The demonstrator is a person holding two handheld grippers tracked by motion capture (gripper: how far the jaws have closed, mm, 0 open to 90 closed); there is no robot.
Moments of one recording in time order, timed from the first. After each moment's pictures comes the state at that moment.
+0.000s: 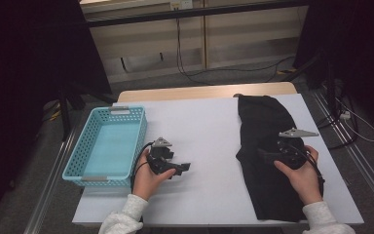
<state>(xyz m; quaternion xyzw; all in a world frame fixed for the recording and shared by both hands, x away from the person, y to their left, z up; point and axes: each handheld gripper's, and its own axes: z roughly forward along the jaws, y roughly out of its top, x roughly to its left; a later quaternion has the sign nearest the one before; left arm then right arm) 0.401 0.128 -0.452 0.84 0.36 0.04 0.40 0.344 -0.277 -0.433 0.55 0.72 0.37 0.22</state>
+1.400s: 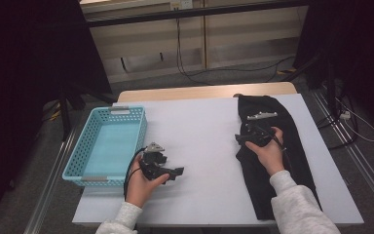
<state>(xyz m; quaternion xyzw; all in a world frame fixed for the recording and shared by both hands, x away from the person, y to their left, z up) 0.385 0.147 -0.452 0.84 0.38 0.05 0.39 0.436 -0.223 -0.458 0.55 0.74 0.32 0.22</state>
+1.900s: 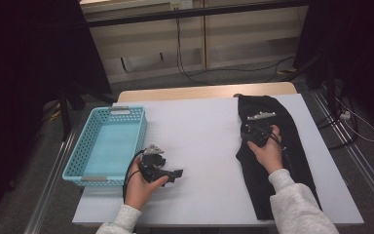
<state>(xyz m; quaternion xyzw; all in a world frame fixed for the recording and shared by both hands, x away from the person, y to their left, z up) 0.380 0.150 -0.455 0.83 0.39 0.05 0.39 0.437 -0.226 -0.460 0.55 0.74 0.29 0.24</state>
